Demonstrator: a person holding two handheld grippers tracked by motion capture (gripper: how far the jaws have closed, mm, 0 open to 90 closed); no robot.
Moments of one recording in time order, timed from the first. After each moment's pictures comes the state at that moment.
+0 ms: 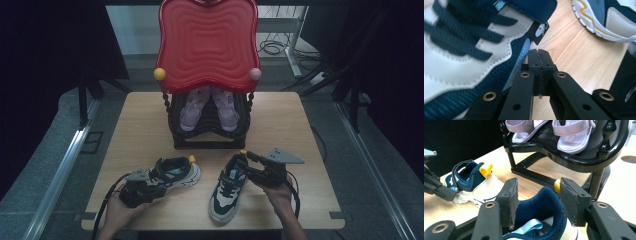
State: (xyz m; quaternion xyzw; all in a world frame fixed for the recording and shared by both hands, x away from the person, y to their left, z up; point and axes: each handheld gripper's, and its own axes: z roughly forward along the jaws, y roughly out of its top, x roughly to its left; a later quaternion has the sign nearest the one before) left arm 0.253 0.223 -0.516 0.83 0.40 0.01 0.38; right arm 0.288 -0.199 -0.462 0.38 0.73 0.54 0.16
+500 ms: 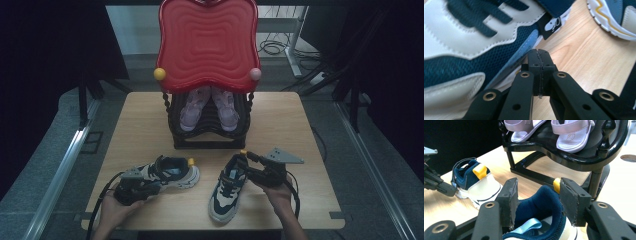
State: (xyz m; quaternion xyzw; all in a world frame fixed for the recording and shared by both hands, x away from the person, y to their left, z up) left arm 0.258 0.240 -0.518 0.83 0.42 0.02 0.37; right arm 0.289 -0.199 -0.464 0.38 0.73 0.54 0.16
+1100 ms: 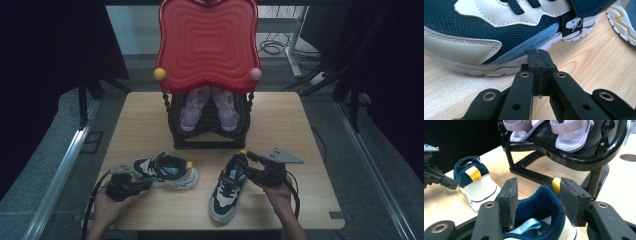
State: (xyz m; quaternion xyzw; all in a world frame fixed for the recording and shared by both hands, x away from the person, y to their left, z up) left arm 0.267 0.265 -0.522 0.80 0.46 0.03 0.38; right arm 0.290 -0.199 -0.465 0.38 0.73 0.54 0.16
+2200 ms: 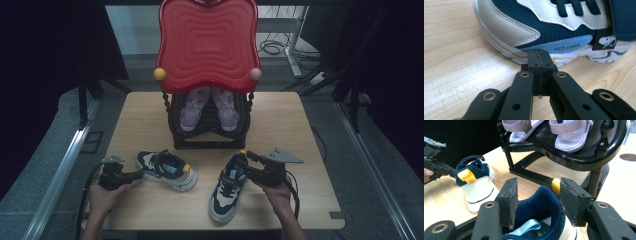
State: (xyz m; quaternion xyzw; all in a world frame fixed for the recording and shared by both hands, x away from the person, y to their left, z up) left arm 0.296 0.293 -0.524 0.76 0.52 0.04 0.38; right arm 0.291 -0.199 -0.466 0.39 0.73 0.54 0.16
